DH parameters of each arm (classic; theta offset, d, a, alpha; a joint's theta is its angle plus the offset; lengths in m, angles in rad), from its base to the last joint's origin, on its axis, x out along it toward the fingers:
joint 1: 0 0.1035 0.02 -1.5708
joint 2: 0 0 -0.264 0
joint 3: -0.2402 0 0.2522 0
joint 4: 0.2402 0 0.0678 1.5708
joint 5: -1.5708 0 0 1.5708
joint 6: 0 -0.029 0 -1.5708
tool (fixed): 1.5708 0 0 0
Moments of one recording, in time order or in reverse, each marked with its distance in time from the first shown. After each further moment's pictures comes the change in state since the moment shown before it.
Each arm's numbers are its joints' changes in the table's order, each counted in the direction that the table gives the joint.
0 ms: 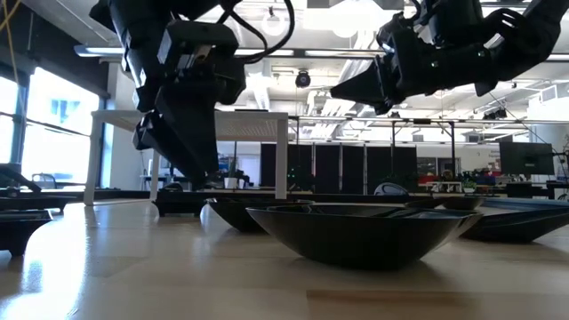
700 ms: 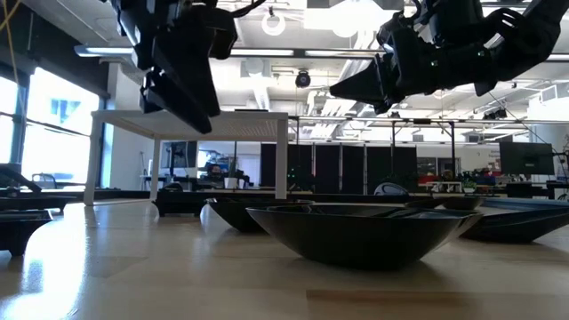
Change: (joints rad) left arm -0.007 -0.167 0.001 0.061 0.053 -0.084; right arm 0.000 0.000 0.000 -0.013 0.000 0.000
